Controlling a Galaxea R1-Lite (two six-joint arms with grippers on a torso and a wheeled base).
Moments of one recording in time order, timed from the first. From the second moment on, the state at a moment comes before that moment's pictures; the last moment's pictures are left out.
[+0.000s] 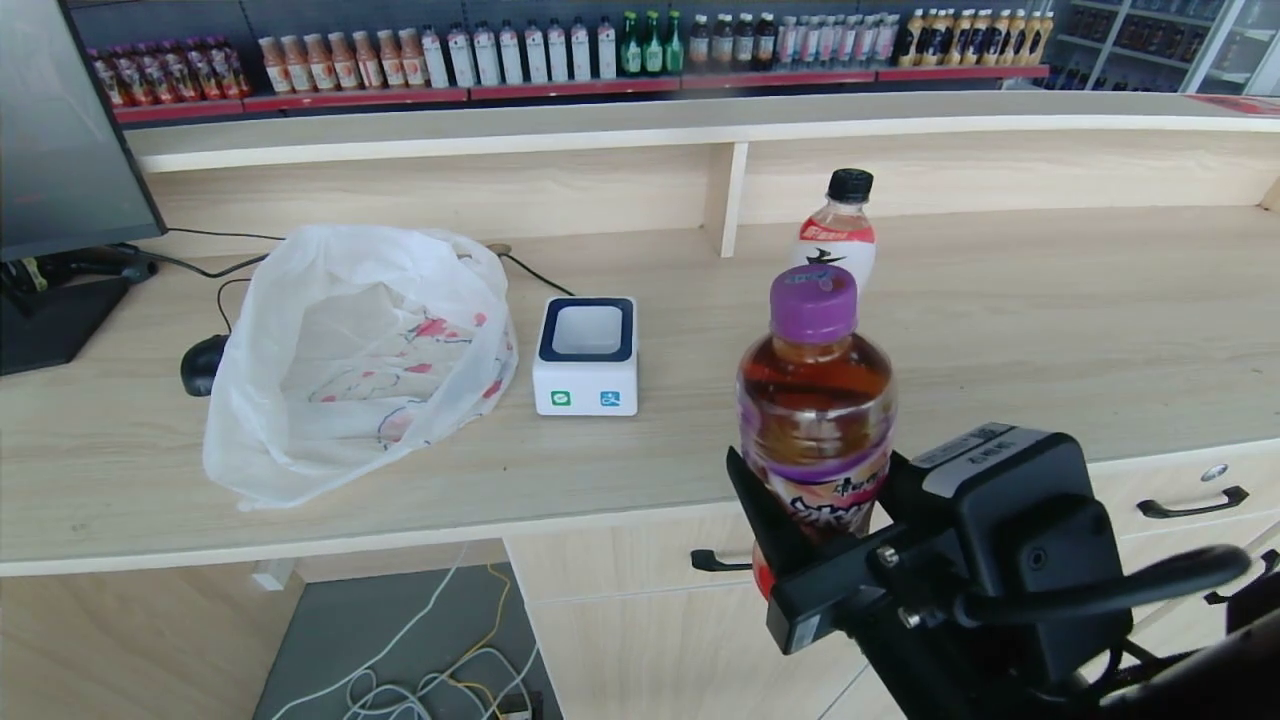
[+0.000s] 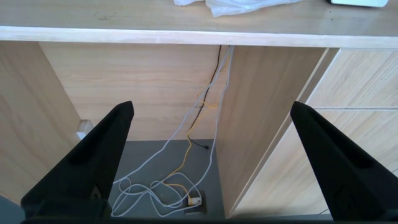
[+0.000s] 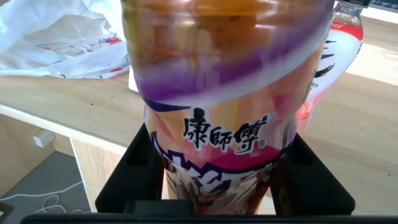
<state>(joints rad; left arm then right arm) 0.00 0.00 0.00 0.00 0.00 0.00 1.14 1.70 -0.45 -1.57 -0.74 -0.46</state>
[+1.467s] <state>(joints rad) 0.00 0.00 0.00 0.00 0.00 0.00 1.37 1.61 -0.30 -1.57 -0.73 -1.16</state>
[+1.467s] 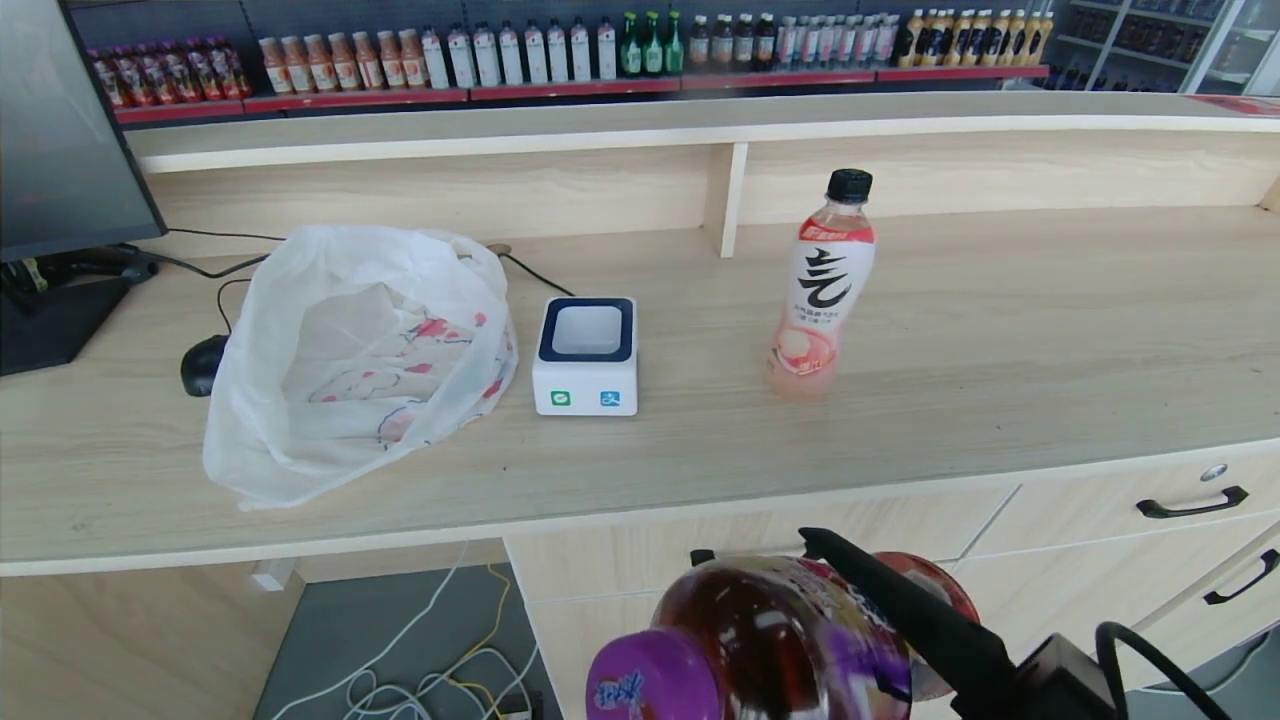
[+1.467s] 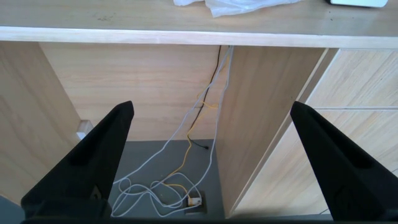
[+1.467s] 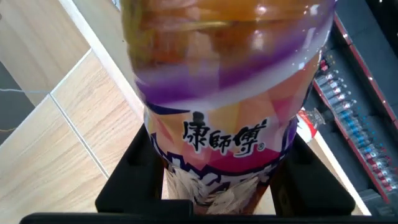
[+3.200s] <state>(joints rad) 0.00 0.00 0.00 0.00 0.00 0.00 1.46 1.62 -0.44 -1.57 -0.51 -1.62</state>
